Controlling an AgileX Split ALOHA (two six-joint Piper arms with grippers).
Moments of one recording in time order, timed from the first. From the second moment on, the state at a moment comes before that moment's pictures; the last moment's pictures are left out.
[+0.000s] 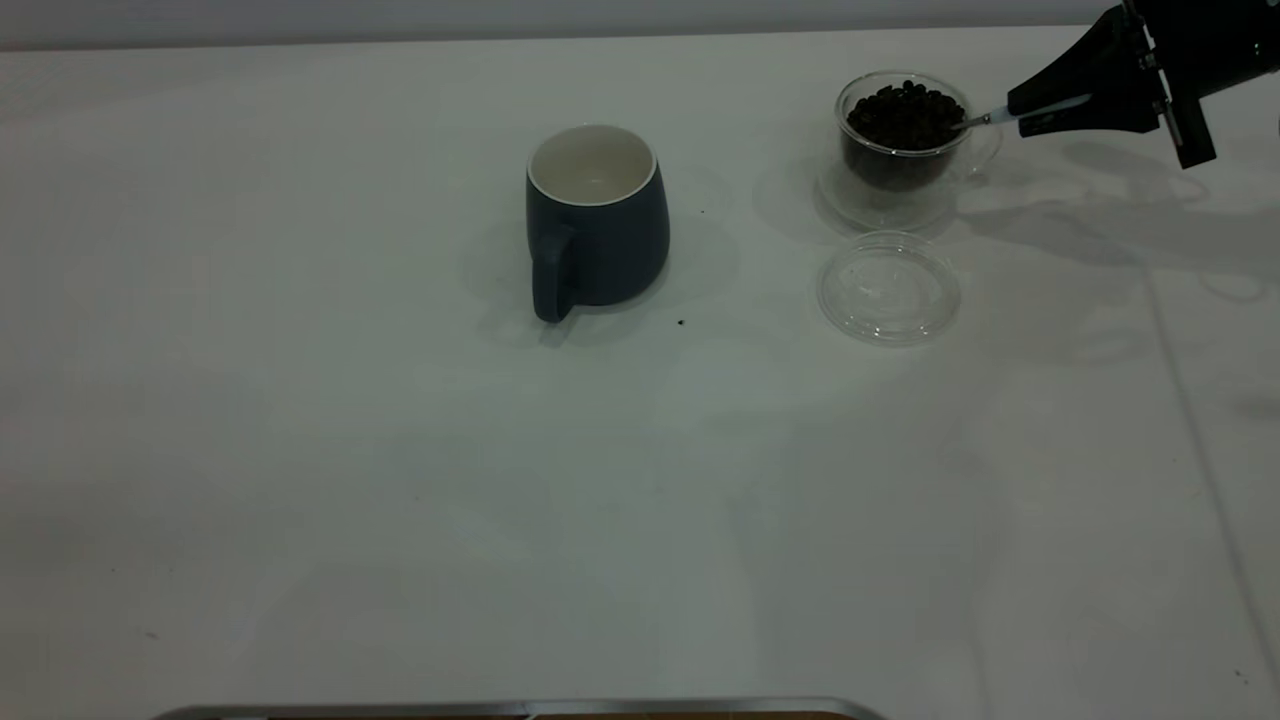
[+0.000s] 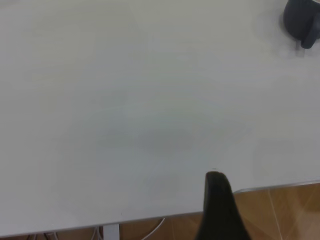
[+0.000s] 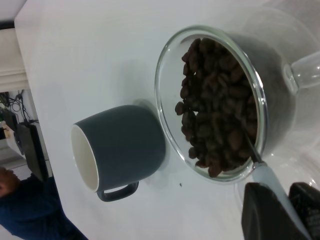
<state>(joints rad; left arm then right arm) -0.06 -0.02 -0.48 -0.04 1.14 0.05 -0.21 2.57 -1.68 1.15 1.07 -0.68</state>
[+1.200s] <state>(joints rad) -0.06 -0.02 -0.48 -0.04 1.14 0.05 -0.22 2.56 -1.68 1.15 1.16 -0.71</state>
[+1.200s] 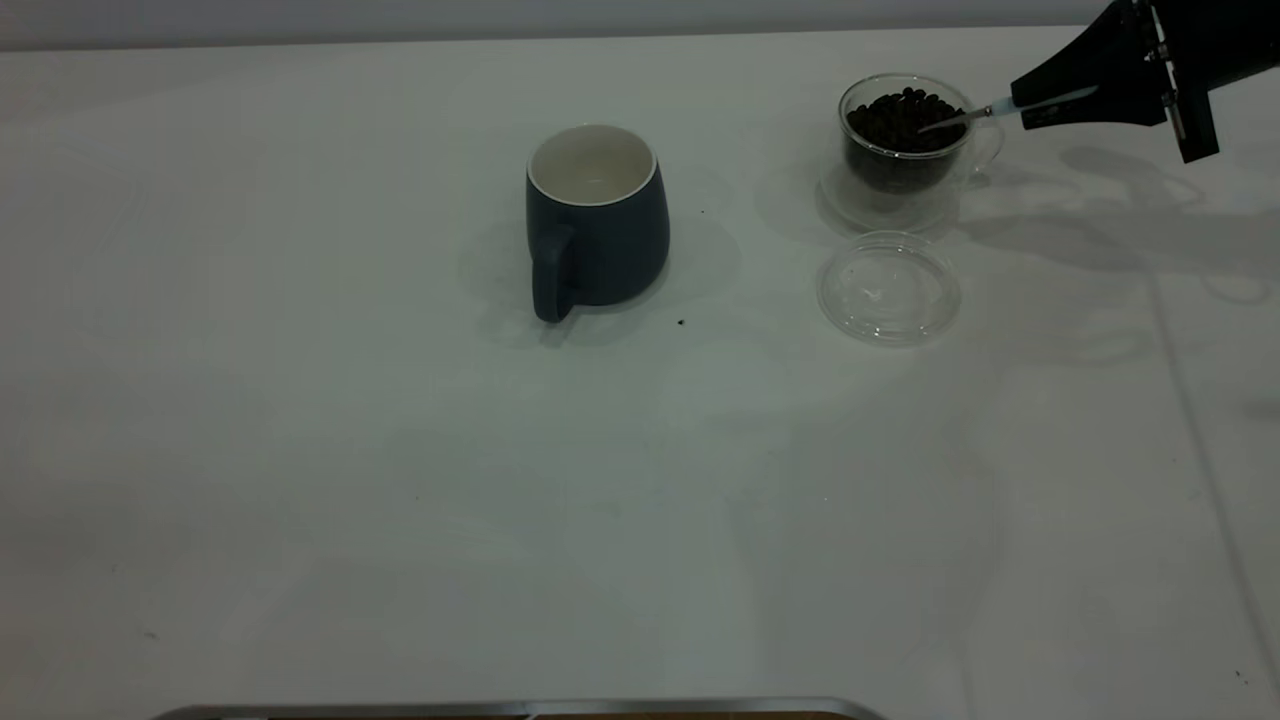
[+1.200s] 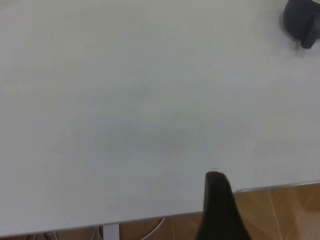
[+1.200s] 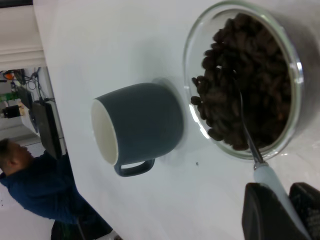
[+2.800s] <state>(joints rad) -0.06 -0.02 -0.48 -0.04 1.14 0.05 -0.26 2.52 -1.69 1.16 1.17 -0.71</state>
